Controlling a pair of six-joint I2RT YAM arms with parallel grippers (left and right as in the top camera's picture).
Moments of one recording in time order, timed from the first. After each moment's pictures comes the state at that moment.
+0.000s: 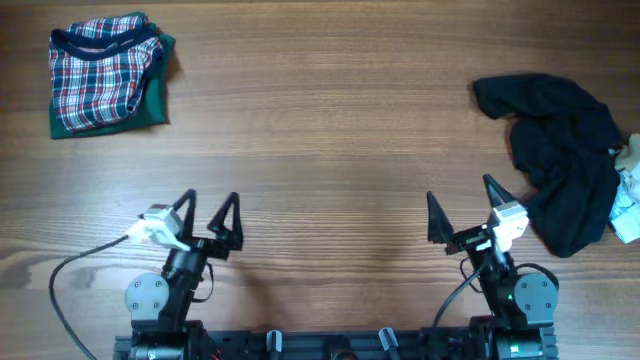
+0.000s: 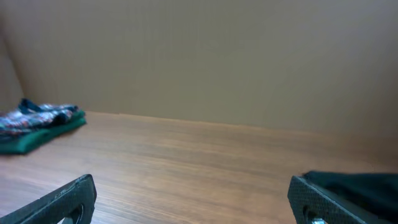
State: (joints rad) left arm 0.01 0.01 0.01 -0.02 0.31 -0.54; right arm 0.05 0.02 0.01 0.08 -0.26 0.10
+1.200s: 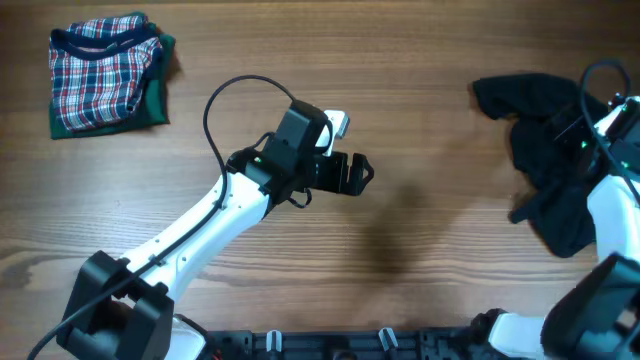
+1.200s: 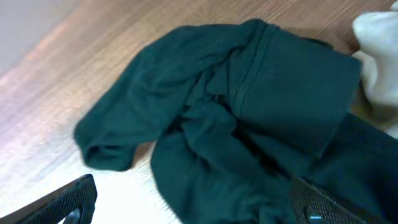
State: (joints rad) left arm -0.60 1.58 1.05 -0.40 0.36 -0.44; right arm -0.52 1.55 0.94 -0.20 -0.12 0.27
